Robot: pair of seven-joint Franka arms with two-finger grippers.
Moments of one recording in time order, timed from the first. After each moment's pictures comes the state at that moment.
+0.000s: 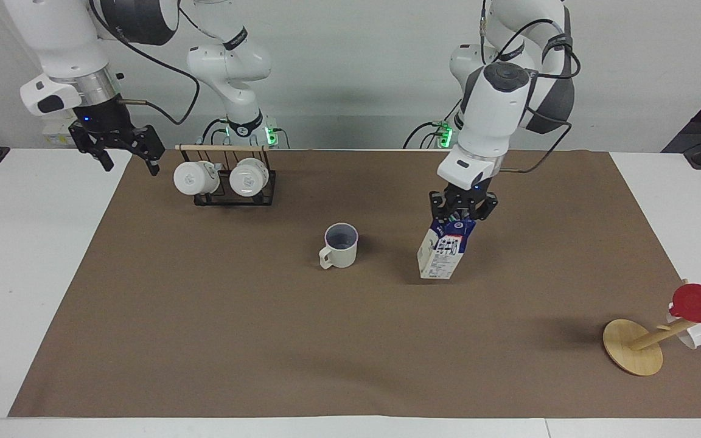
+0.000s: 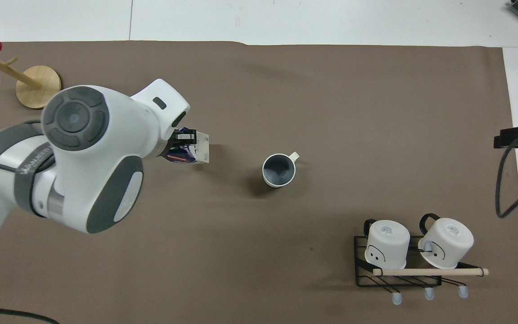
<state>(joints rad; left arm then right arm) -0.48 0.14 0.00 -1.78 0.03 2.08 -0.45 0.03 -0.08 -0.13 -1.67 -0.03 1.71 0.02</state>
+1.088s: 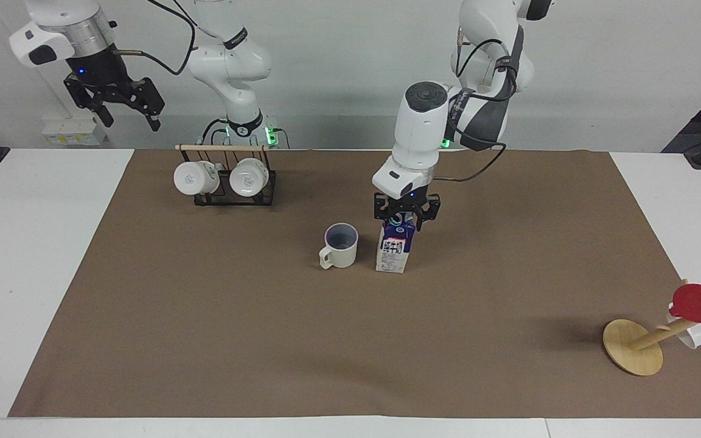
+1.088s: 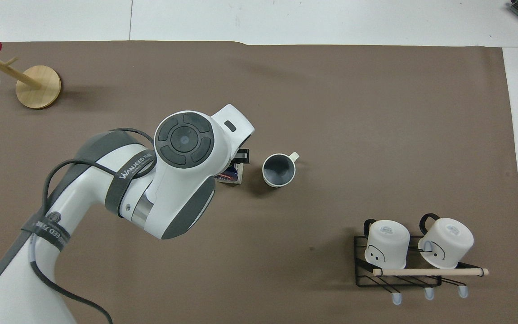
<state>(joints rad) -0.60 0.23 -0.01 -1.75 0.05 2.08 -0.54 0.04 -0.11 -0.12 -1.55 -0.03 1.43 0.03</state>
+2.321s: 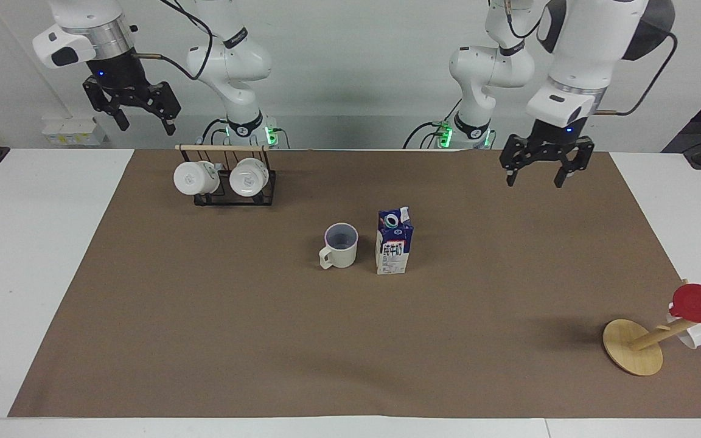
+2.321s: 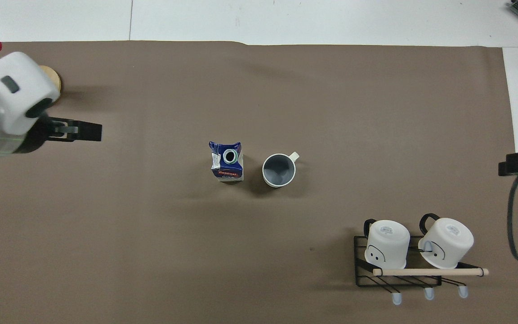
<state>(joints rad) -0.22 -0.07 0.04 -1.67 0.05 1.78 -0.02 0.04 -0.14 -0.07 -1.61 -0.03 1.50 0.10</state>
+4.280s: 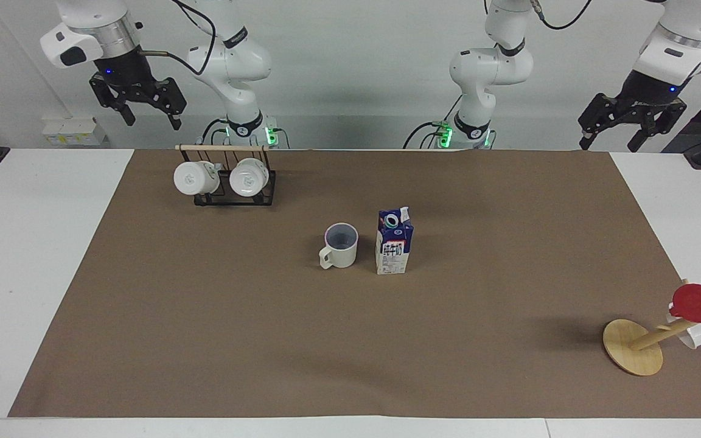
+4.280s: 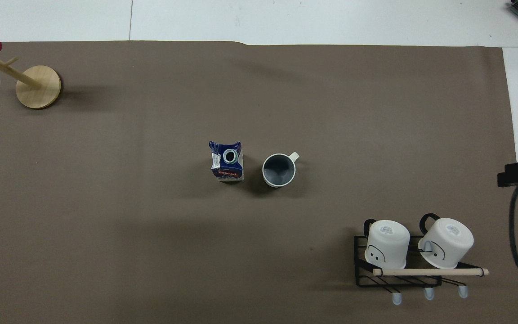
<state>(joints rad) -0.03 -0.02 0.03 -1.45 -0.04 1.50 0.08 0.04 -0.15 -0.07 -1.61 -0.02 1.44 0.10</state>
